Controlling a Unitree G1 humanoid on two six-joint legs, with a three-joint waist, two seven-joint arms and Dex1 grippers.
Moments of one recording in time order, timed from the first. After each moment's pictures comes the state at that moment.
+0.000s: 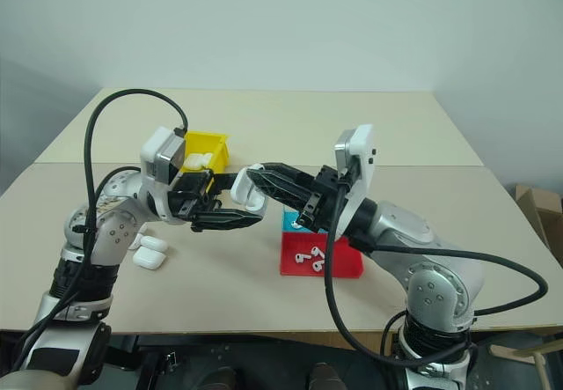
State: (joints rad) left arm -0.69 0.53 -0.02 -0.07 -0.75 0.52 -1.35; right arm -0.53 -0.26 -0.17 -0.66 0.88 0.97 0.50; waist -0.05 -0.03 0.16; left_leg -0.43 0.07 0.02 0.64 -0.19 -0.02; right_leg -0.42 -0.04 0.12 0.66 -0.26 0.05
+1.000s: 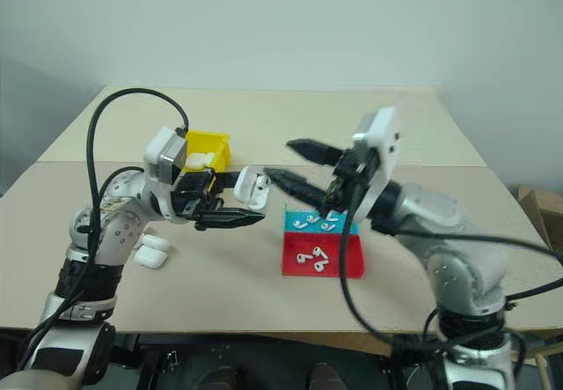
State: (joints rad) left arm -0.69 0.53 0.00 -0.05 -0.71 0.48 -1.36; right arm -0.63 -0.65 -0.14 -0.45 0.79 0.74 0.65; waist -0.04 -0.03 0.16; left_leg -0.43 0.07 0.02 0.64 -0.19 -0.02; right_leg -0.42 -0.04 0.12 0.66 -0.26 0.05
